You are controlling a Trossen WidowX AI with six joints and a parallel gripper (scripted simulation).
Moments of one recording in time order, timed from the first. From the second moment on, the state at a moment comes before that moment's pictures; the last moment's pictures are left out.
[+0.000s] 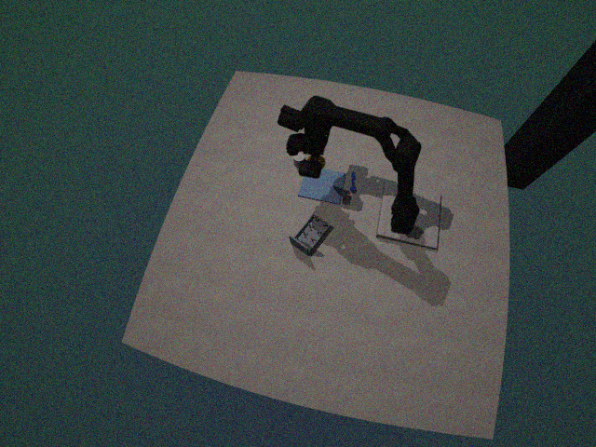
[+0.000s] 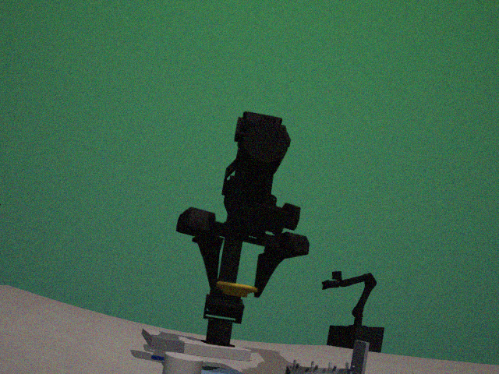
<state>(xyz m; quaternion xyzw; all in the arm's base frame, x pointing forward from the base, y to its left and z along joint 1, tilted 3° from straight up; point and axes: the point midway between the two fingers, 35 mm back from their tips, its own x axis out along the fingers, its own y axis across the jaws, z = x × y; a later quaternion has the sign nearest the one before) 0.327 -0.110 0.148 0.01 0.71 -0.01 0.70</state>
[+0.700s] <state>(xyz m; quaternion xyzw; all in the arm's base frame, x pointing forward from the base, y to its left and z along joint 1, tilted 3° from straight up) 0.310 -0.053 0.188 0.08 0.71 -0.09 0.70</state>
